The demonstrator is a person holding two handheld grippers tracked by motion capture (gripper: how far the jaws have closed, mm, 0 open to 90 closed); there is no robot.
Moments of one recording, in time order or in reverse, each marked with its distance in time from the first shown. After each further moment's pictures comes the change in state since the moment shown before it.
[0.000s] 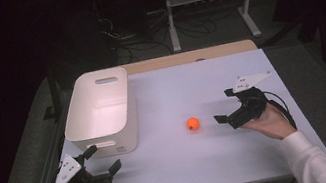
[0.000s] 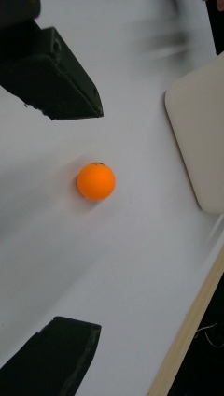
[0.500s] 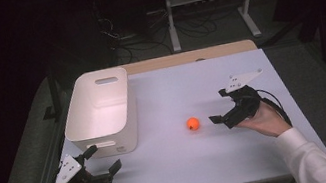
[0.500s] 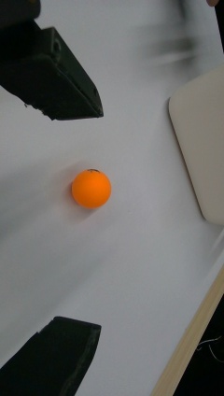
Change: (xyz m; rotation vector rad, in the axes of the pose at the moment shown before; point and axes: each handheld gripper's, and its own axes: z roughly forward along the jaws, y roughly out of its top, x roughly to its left) left arm 0.000 0.000 0.000 -0.001 -0.003 0.003; right arm 0.004 0.011 0.011 0.037 0.028 -0.015
